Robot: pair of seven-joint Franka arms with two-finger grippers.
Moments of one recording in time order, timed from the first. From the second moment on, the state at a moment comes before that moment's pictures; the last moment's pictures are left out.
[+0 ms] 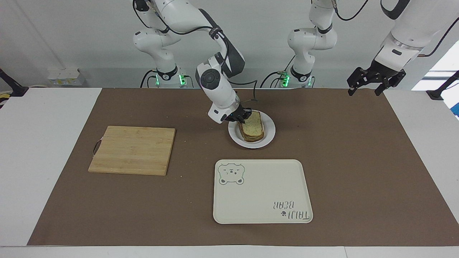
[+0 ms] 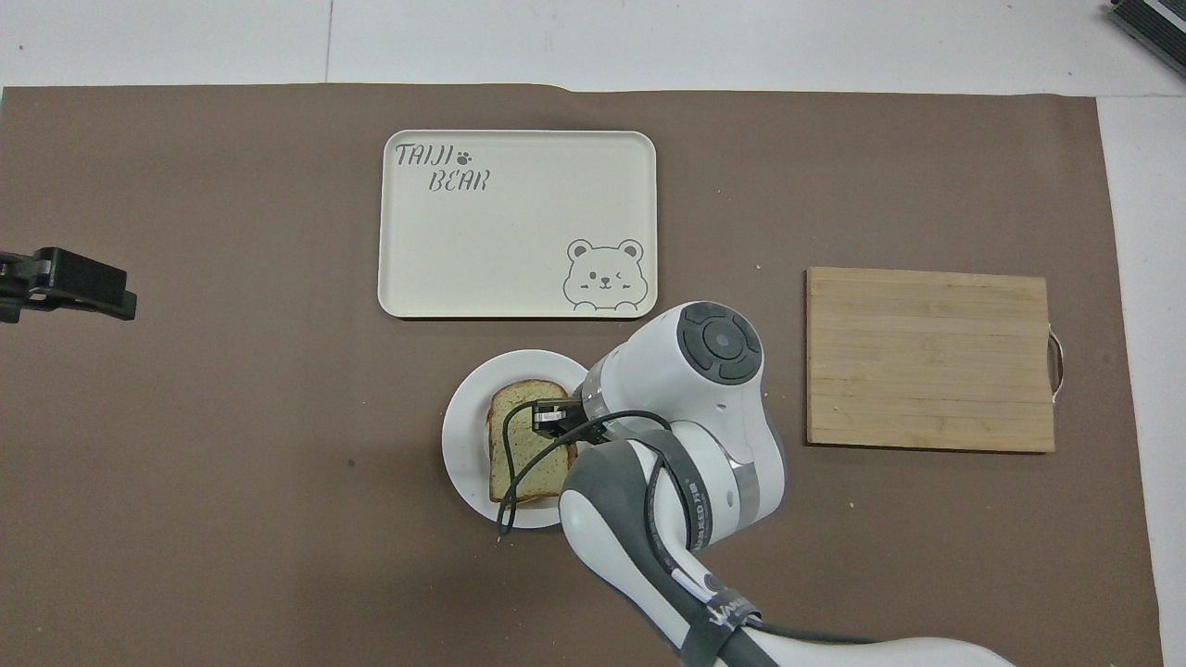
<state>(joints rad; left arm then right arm) -0.07 0.02 0.01 -1.47 -0.03 1.45 -0.02 0.53 0.26 0.10 -1.95 0.48 2.22 0.34</state>
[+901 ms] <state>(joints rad) -0.04 0.02 0.01 -1.48 -0.09 1.45 -0.03 0.53 0.26 0.09 -1.96 0.48 2.24 0.34</state>
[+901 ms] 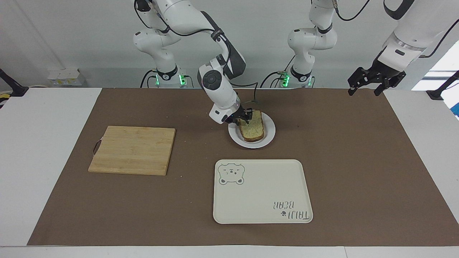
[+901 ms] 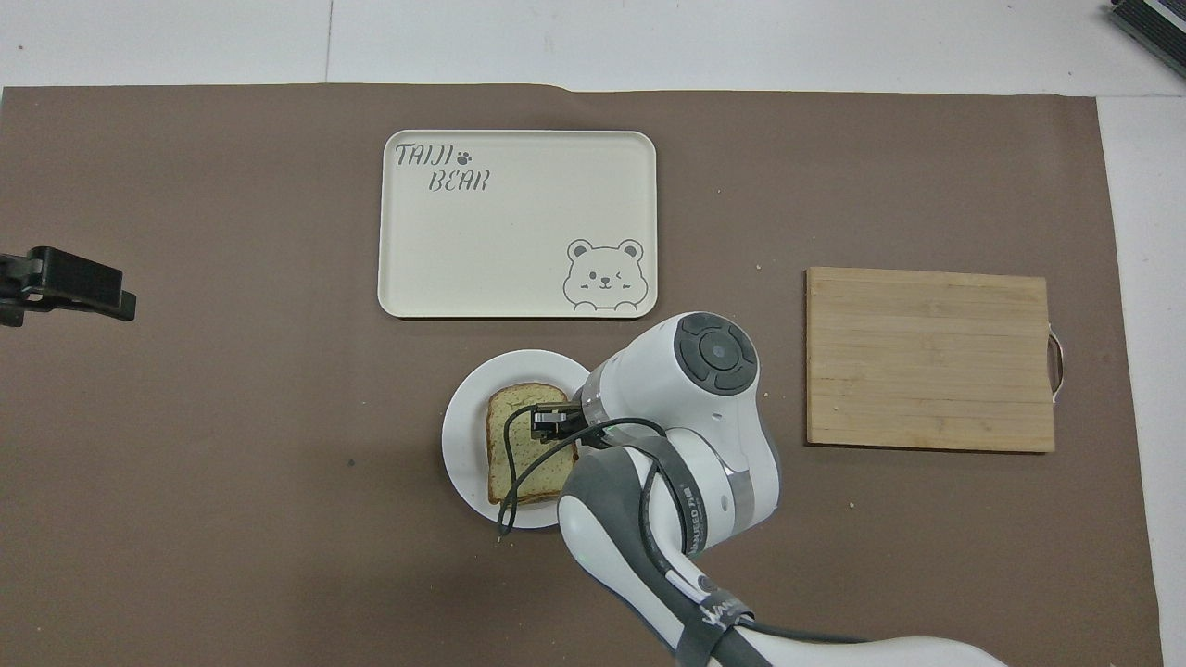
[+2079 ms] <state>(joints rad) -0.05 -0.10 -0.02 -1.94 -0.24 1.81 -0.03 0.24 0.12 0.07 -1.81 0.04 1.99 0.34</state>
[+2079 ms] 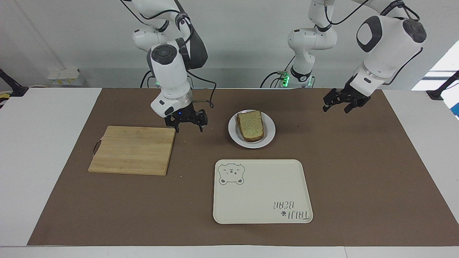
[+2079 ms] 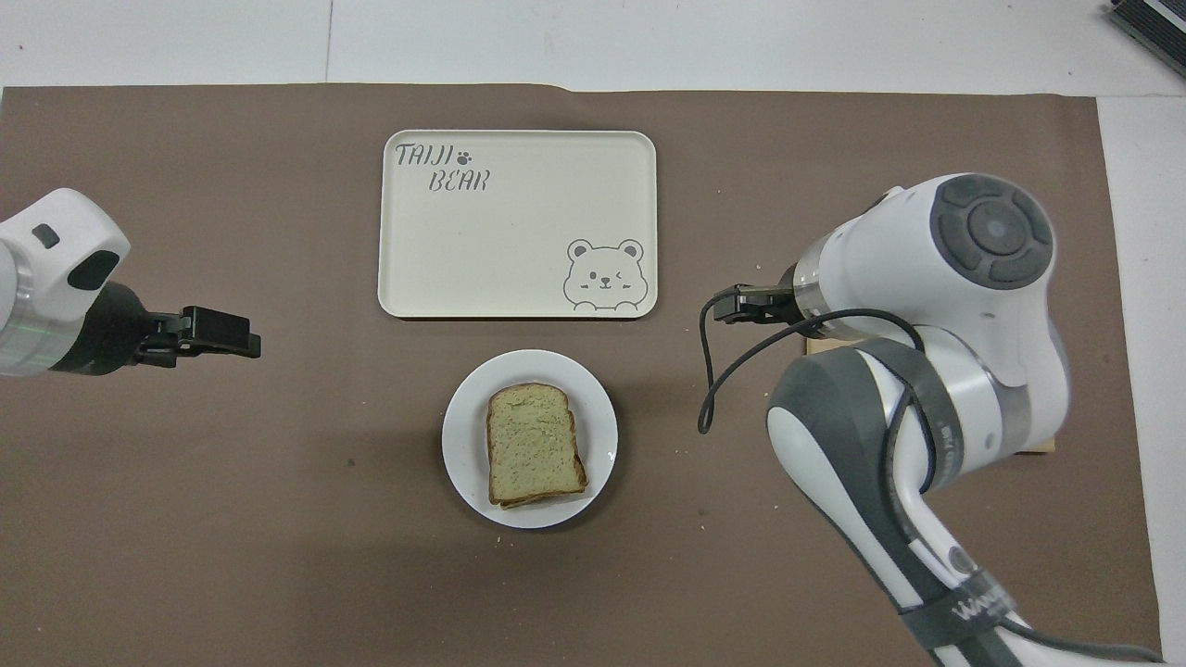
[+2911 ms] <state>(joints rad) -0.10 -0.17 -0.02 -2.26 -0.56 2.03 0.12 0.13 -0.02 0.07 -1.70 0.00 1.79 0.34</state>
